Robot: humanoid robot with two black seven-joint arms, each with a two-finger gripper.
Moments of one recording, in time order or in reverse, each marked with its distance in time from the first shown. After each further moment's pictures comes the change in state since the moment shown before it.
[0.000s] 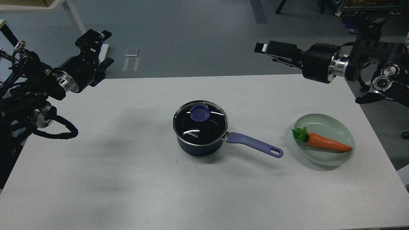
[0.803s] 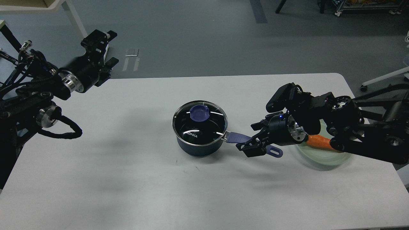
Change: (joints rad) left arm -0.003 -0.015 0.001 0.000 0.006 0.000 -0.004; right arm 0.136 0.153 -0.459 0.079 -0.506 0.021 0.021
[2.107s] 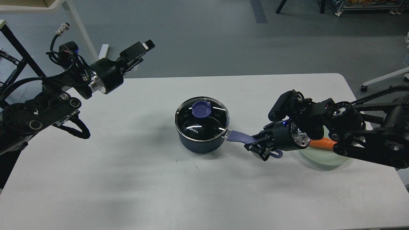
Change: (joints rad) left arm -0.059 -0.105 0.003 -0.014 0.661 0.053 -0.054; right arm -0.010 -0.007 -0.024 -0.003 -0.011 -0.002 -0.001
